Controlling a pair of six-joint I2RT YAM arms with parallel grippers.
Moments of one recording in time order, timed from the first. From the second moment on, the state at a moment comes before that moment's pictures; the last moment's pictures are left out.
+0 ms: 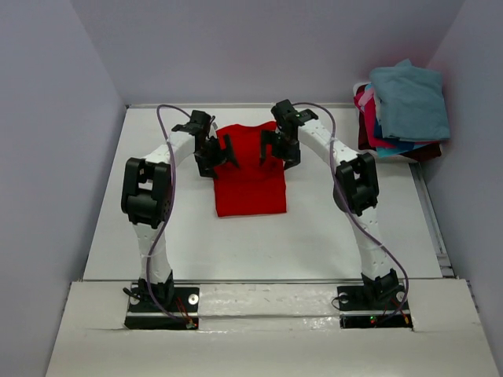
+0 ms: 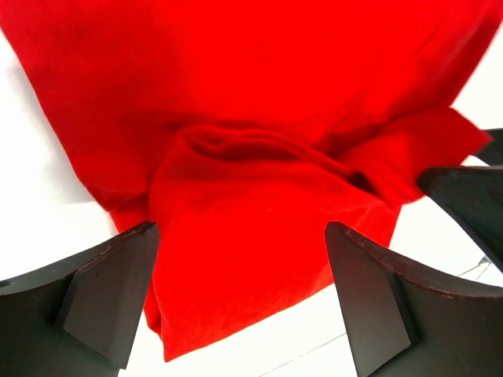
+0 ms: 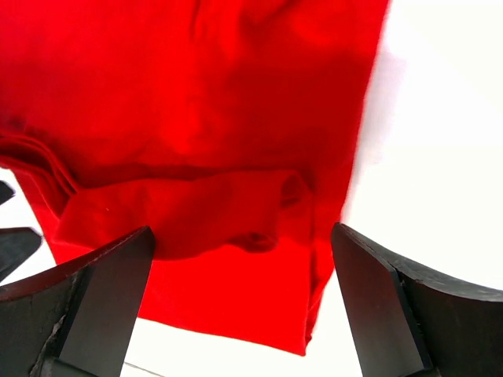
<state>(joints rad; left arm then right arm) -0.24 2.03 1.55 -0.68 0.36 -0.53 0.48 2.37 2.20 -1.02 -0.16 0.51</state>
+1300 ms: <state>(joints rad) -0.31 2.07 1.59 -0.73 0.44 -0.52 0.47 2.34 2.08 -0.99 -0.26 0.56</state>
